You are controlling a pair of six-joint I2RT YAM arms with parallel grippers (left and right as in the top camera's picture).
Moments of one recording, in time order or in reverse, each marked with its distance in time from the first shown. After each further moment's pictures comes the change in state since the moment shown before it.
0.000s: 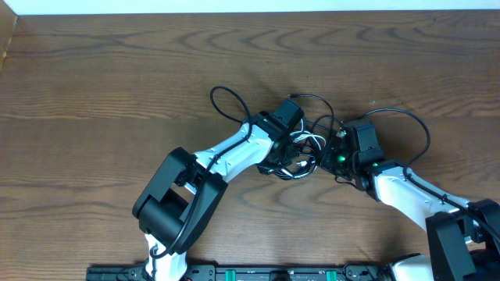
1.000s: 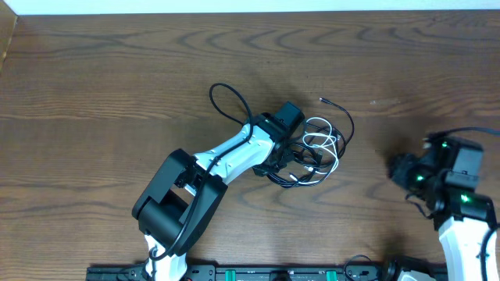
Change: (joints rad) left arm -0.010 -0.006 0.003 -0.072 -0.102 0.023; right arm -0.513 -0.555 0.041 -0.626 -0.056 -0.424
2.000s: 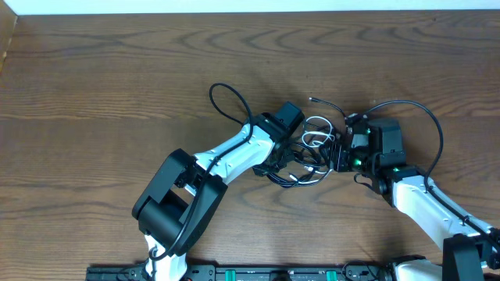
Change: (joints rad) left arm 0.000 0.000 0.000 0.000 0.000 0.000; right arm 0.391 0.431 -0.087 0.679 -0.050 -0.066
